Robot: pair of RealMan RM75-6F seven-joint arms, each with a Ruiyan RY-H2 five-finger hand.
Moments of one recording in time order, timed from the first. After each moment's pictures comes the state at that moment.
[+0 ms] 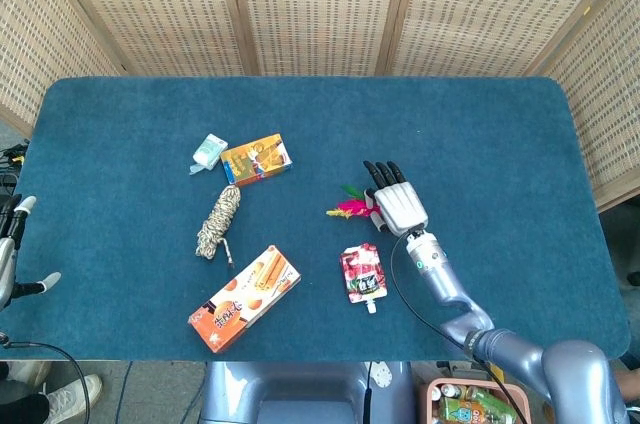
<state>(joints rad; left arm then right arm) -0.17 -0.99 -0.12 -1.85 1.20 1.37 0.23 0.77 -1.84 0.23 -0.88 -1.37 0.96 -0.10</state>
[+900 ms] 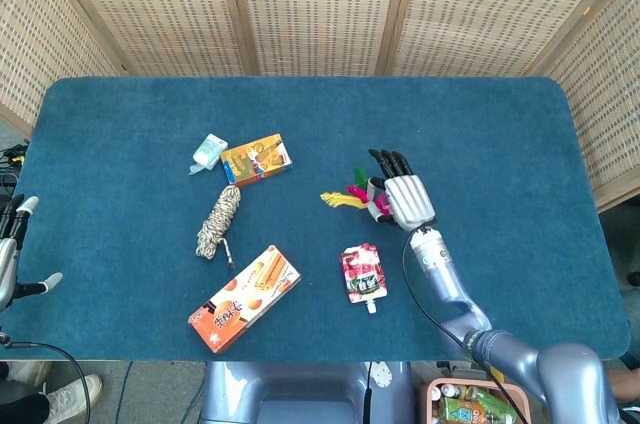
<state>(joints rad) -0.17 -0.98 -0.11 -1.86 1.21 1.37 0.23 0.75 -1.86 0.27 -0.86 -1.38 1.09 0.22</state>
